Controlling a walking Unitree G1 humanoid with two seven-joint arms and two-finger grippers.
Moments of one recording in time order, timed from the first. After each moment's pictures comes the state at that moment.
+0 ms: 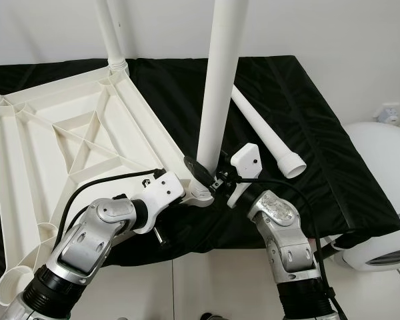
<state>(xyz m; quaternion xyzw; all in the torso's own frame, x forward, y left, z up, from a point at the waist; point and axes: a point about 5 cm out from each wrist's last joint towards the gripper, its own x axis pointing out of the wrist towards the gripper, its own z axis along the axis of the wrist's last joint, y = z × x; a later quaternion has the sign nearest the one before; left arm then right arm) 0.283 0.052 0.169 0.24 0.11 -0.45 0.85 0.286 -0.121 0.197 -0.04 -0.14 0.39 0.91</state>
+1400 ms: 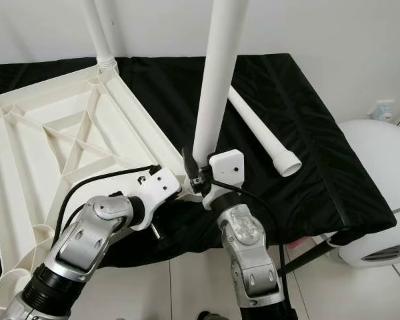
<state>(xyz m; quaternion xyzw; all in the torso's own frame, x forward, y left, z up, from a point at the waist) 0.287 0.058 0.172 0.23 0.12 -0.43 0.87 0.273 -0.085 0.197 -0.01 -0.15 0.20 0.97</state>
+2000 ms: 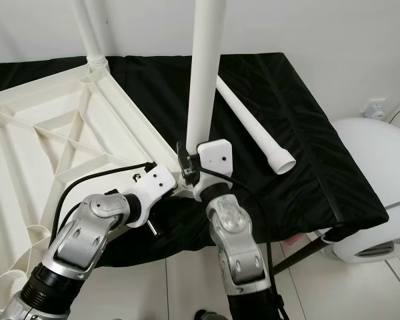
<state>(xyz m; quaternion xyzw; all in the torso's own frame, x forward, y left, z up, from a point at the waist) 0.290 0.063 0.174 0.24 0.12 -0.41 0.87 0.290 -0.070 0.207 0.00 -0.14 0.18 0.97</state>
